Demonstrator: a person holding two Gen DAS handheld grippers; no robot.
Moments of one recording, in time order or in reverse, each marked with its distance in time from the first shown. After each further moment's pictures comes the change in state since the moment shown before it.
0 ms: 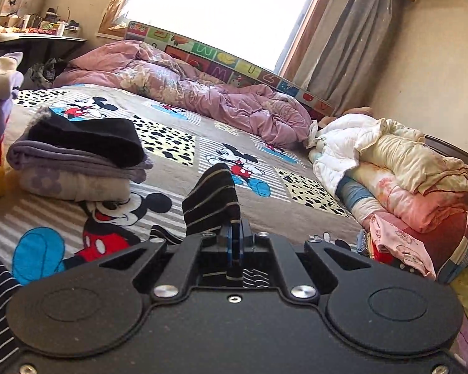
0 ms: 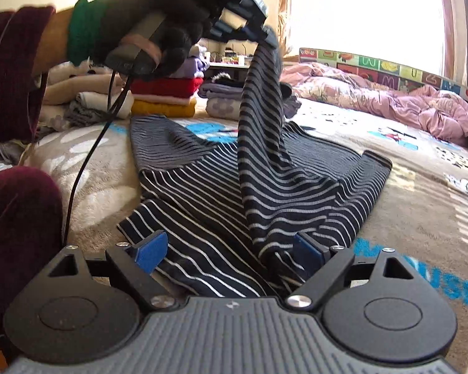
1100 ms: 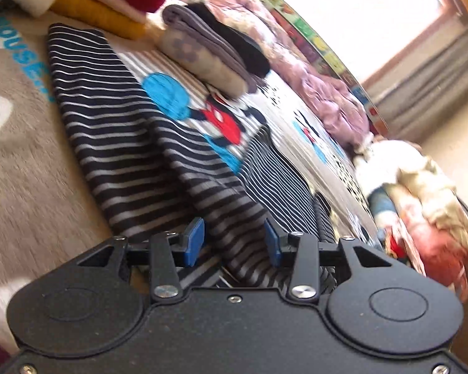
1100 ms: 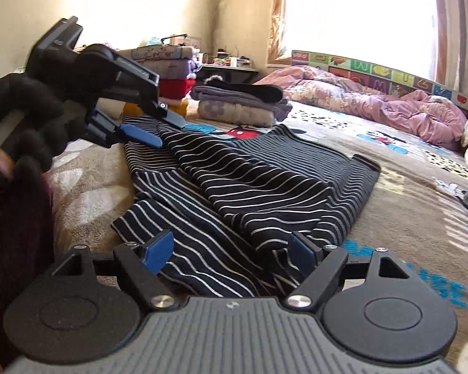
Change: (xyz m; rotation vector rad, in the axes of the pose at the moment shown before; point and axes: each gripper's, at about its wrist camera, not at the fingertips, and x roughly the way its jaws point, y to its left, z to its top) left arm -0.087 0.108 -0.122 -0.463 0.100 0.133; right arm 0.005 -0.002 0.005 -0.017 -0.014 -0.037
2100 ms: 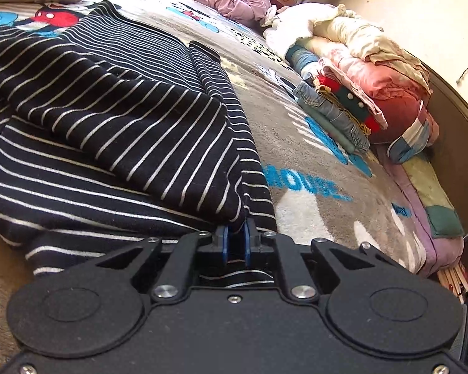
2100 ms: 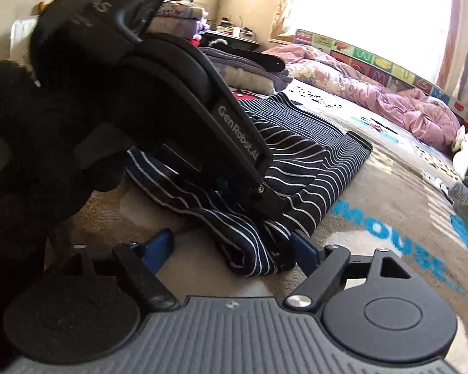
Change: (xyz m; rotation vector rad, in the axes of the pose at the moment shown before) left arm 0.042 -0.086 -0.133 0.445 0.349 -0.228; right arm -0.017 0.030 -0.021 -0.125 0.132 -0.077
